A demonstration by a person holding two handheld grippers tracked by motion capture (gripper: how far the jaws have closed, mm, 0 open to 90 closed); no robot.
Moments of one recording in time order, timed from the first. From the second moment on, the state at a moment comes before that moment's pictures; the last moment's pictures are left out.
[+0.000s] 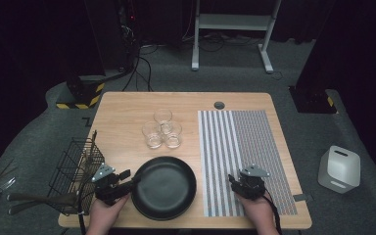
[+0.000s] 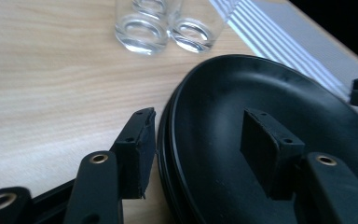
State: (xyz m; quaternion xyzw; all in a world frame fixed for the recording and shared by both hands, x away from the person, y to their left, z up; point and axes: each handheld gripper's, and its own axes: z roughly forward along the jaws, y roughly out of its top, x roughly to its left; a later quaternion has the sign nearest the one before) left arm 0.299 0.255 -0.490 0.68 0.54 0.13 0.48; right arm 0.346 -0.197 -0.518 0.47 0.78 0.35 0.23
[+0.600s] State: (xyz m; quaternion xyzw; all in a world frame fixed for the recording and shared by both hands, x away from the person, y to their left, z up) left arm 0.288 0.249 -0.501 0.67 0.55 0.16 0.47; right arm 0.327 -0.151 -0.486 0.44 0.78 0.41 0.17
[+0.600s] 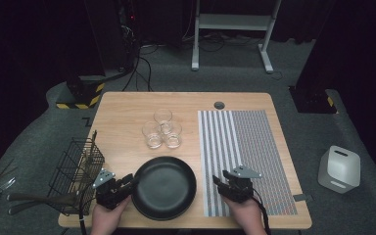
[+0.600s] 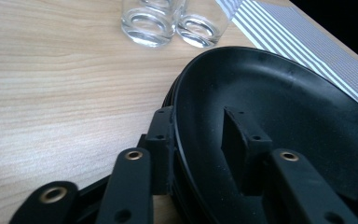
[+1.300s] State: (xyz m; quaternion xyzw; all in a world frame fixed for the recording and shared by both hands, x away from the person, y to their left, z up) left arm 0.291 0.249 -0.497 0.67 0.54 0.16 0.48; right arm 0.319 -0.105 -0.472 0.39 0.80 0.43 0.15
